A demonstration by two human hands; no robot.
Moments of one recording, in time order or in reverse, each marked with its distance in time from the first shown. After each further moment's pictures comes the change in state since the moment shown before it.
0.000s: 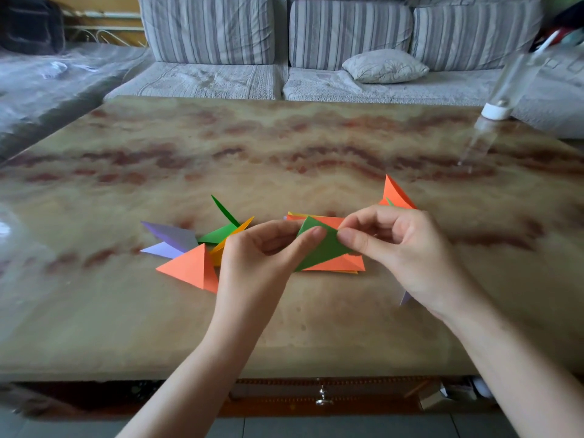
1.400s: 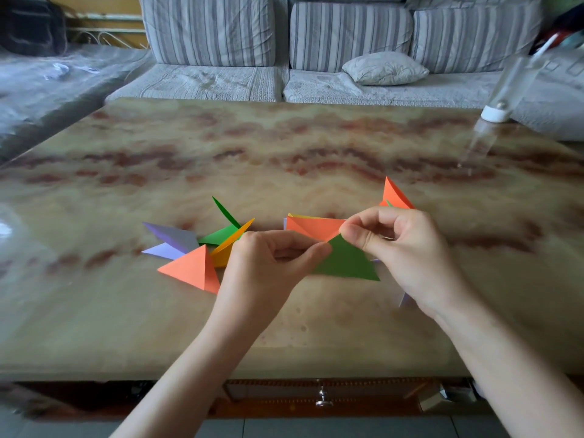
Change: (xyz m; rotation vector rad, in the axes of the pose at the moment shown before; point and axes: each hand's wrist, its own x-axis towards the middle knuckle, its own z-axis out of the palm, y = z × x) left_hand 0.002 0.000 -0.004 0.308 -0.102 0.056; right_hand 0.003 0.001 0.005 -0.042 0.114 0.058
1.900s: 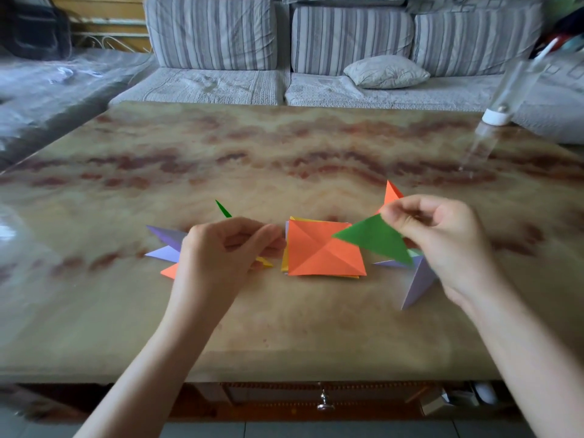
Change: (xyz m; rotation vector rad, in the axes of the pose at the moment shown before) left_hand 0.007 -0.007 -0.034 -0.021 0.145 -0.055; right_hand 0.013 0.008 -0.031 0.039 0.176 0.030
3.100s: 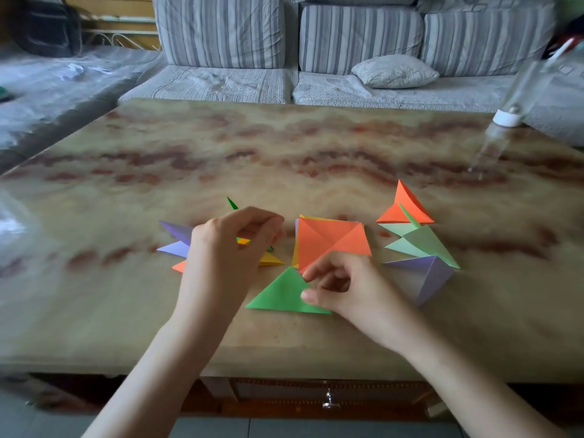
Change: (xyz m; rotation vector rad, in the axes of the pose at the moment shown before) left_hand 0.005 -0.008 -0.006 0.274 0.107 0.183; right_hand -0.043 0.021 0.067 -0.301 -0.420 0.065
